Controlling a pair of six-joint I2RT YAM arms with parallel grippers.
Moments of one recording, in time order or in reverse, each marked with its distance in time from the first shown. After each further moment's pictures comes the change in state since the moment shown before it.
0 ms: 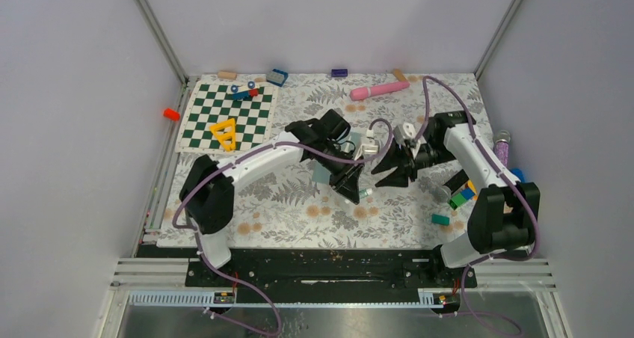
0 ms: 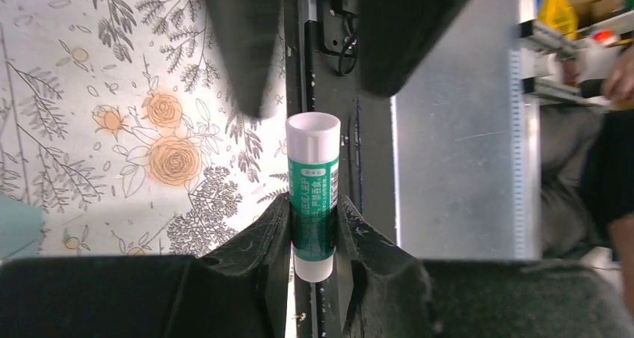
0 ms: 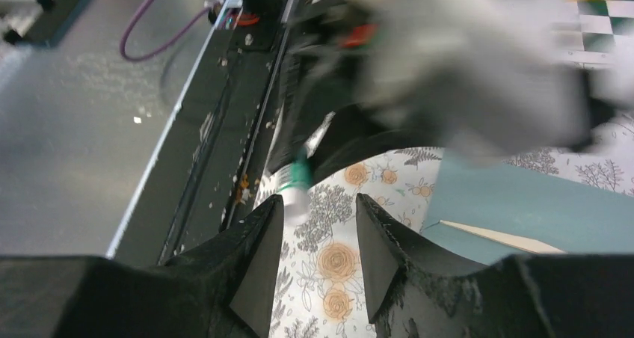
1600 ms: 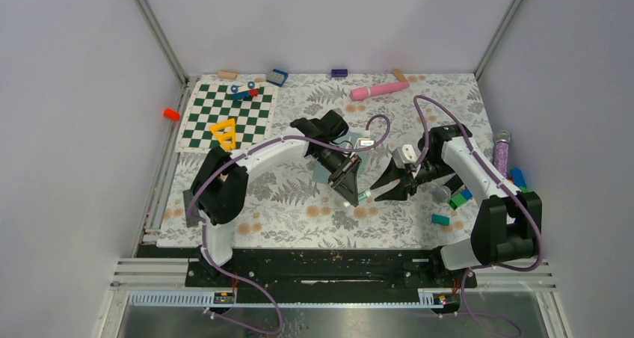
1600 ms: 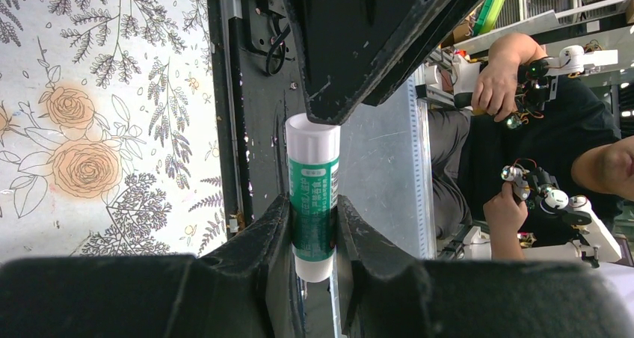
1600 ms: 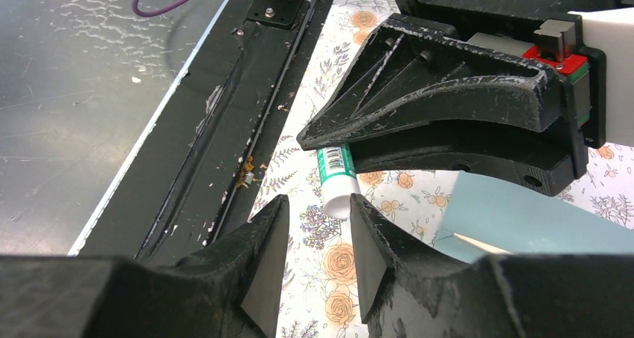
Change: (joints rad) left arm 0.072 0.134 0.045 -0.094 0.300 -0.048; right arm 0.035 -0.113 -0.192 -0.001 0.041 -0.269
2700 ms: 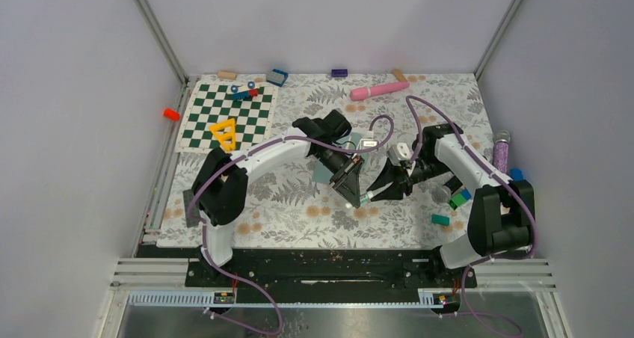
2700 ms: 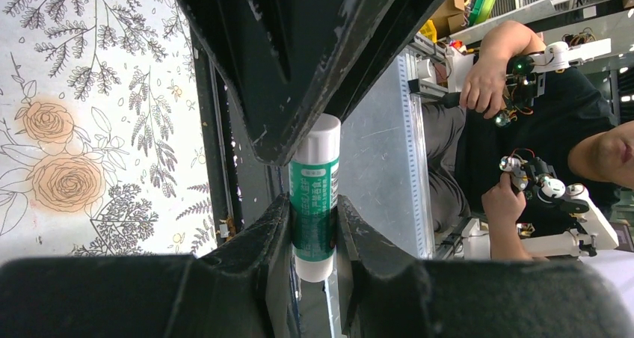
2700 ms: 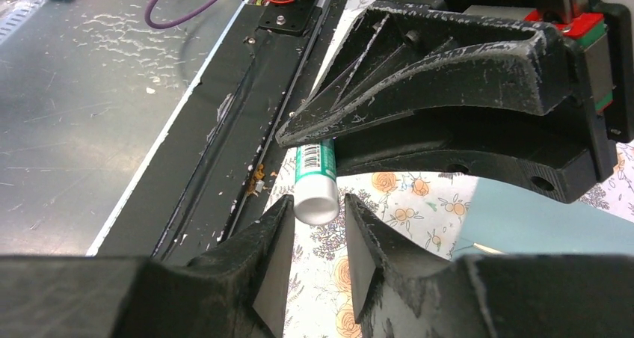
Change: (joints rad) left arm -0.018 0.000 0.031 -0.035 0.015 0.018; right arm 0.032 0.070 0.000 0.000 -0.021 0.000
